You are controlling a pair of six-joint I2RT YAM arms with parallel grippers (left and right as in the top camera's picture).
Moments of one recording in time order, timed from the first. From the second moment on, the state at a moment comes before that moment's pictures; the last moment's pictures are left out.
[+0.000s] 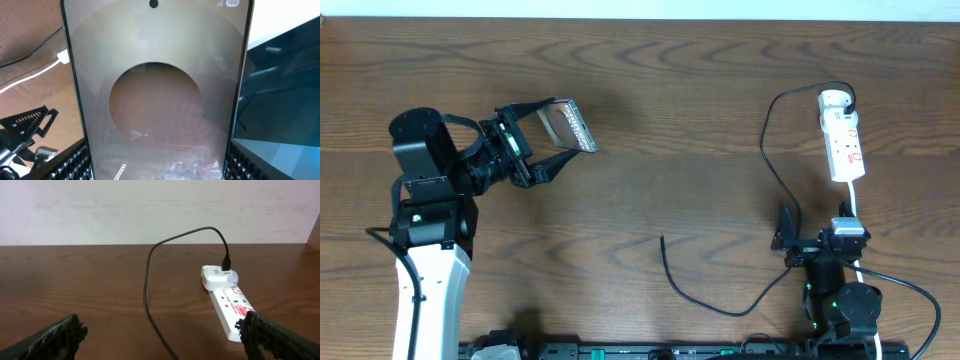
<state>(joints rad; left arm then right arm) 0.14 1.12 0.91 -0.22 0.99 -2.09 0.02 0.01 0.01 -0.07 0.00 0.03</state>
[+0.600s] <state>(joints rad) 0.14 1.12 0.92 -0.81 0.55 -1.64 0.02 0.01 0.01 -0.07 0.00 0.03</state>
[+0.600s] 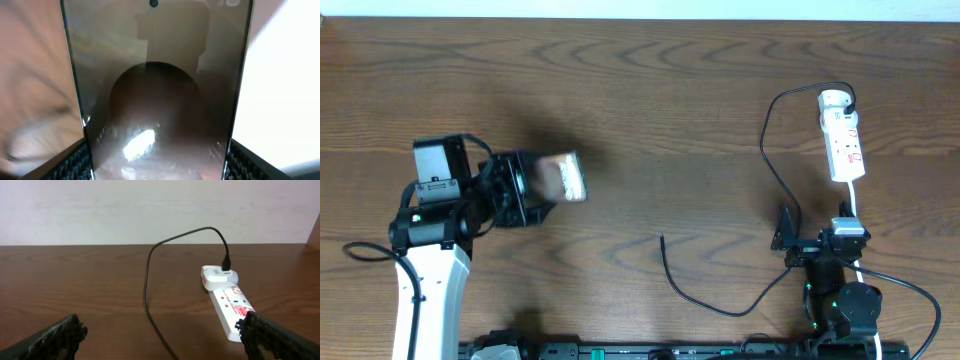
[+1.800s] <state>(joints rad) -0.02 1.12 0.92 -0.98 0.06 -1.51 0.02 0.01 0.01 -0.07 0.00 0.04</state>
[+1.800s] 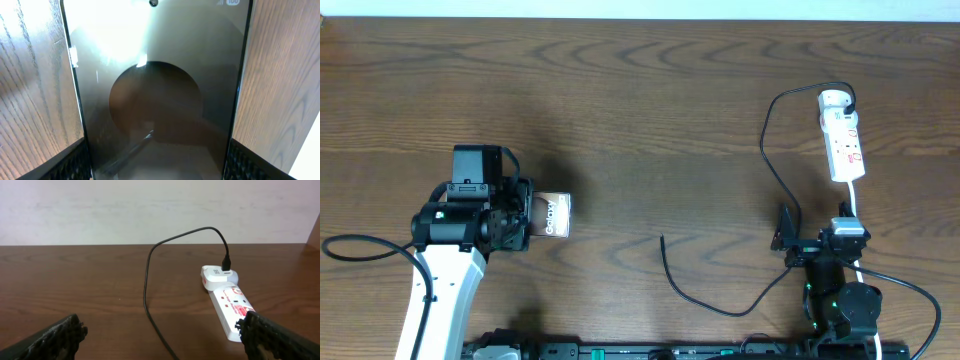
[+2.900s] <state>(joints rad) -0.02 1.12 0.92 -0.98 0.06 -1.51 0.08 1.28 0.82 -0.10 -1.18 0.21</state>
